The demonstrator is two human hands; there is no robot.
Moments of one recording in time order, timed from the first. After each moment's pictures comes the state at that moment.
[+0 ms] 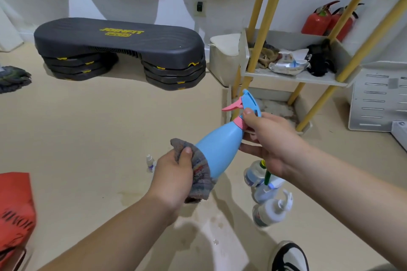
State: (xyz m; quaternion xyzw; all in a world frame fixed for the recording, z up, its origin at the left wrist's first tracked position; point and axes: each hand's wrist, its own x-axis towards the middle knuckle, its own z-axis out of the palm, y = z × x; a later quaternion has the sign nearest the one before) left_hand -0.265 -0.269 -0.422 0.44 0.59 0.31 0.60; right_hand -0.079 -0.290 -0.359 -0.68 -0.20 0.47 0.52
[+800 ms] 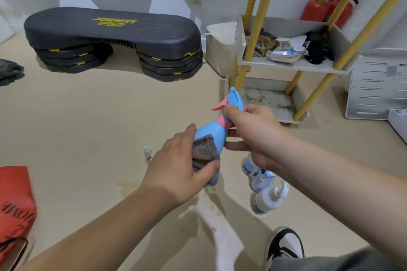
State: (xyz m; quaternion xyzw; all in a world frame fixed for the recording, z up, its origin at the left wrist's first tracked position) left_hand -0.276 -0.270 -0.422 0.83 0.48 0.12 0.26; right_hand -0.101 -0.293 -0.357 -0.72 -0.24 0.46 0.47
